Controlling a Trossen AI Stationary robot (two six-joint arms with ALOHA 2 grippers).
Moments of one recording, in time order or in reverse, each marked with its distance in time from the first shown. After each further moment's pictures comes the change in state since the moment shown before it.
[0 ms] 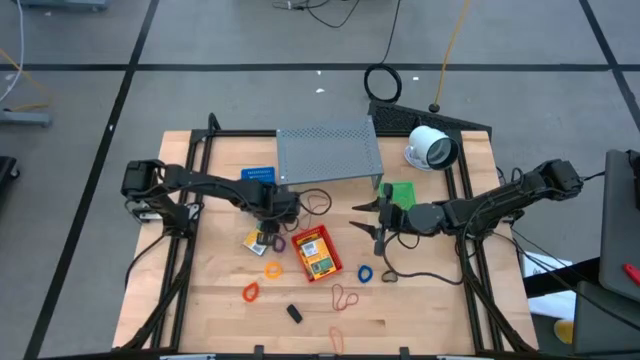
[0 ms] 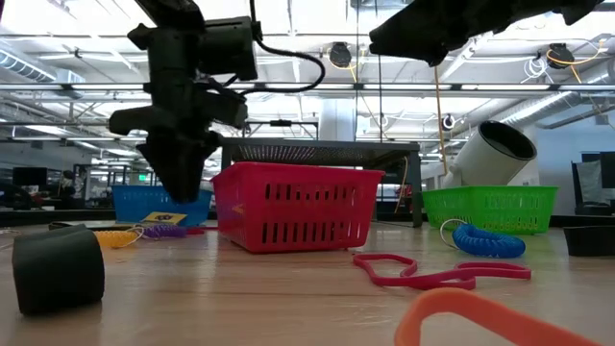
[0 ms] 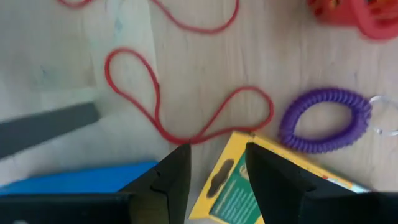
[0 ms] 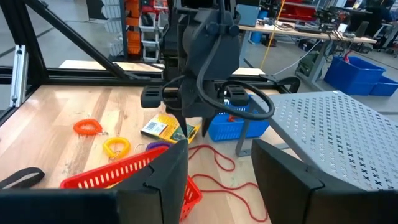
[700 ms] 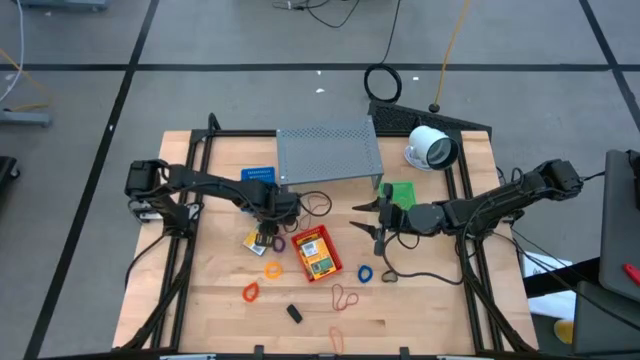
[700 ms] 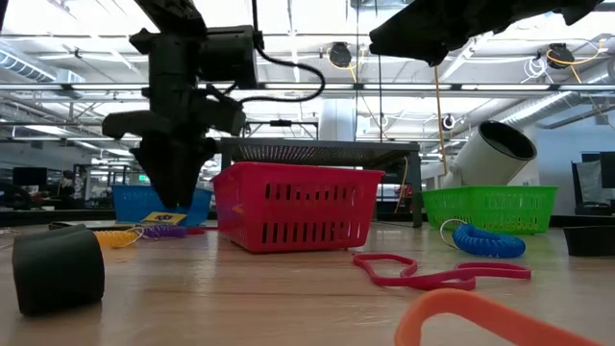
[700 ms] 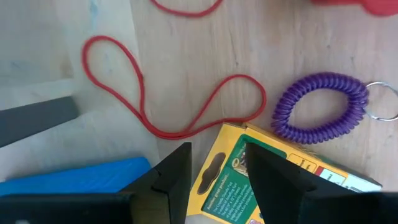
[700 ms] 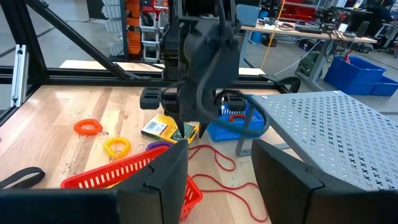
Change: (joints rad) left arm 0.004 0.031 0.000 -0.019 0.034 0.021; right arm 0.000 0.000 0.000 0.000 -0.001 0.000
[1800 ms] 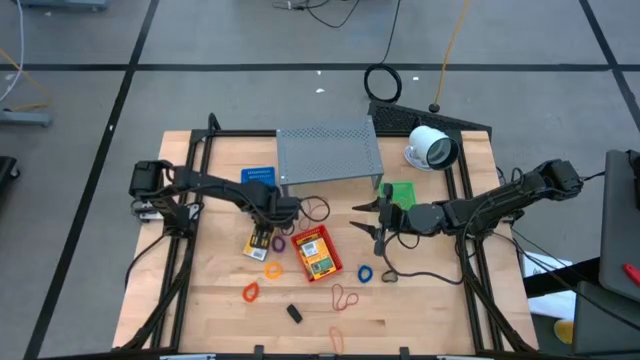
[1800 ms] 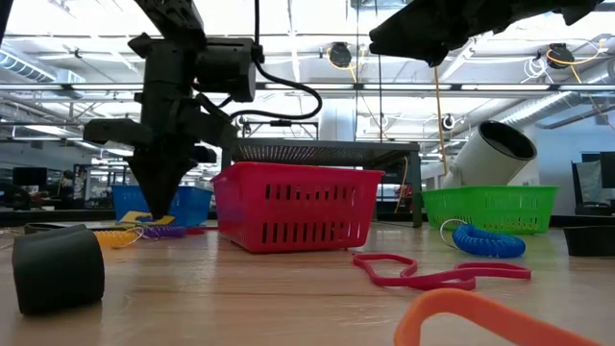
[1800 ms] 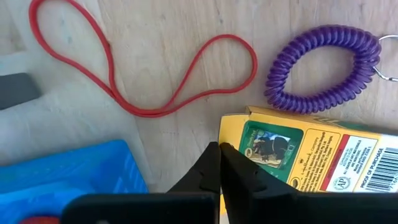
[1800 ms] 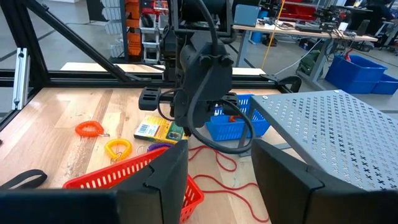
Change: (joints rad) left arm -0.017 0.032 0.000 -0.083 0.018 0.021; right arm 0.000 0.000 0.000 0.004 0.000 0.011
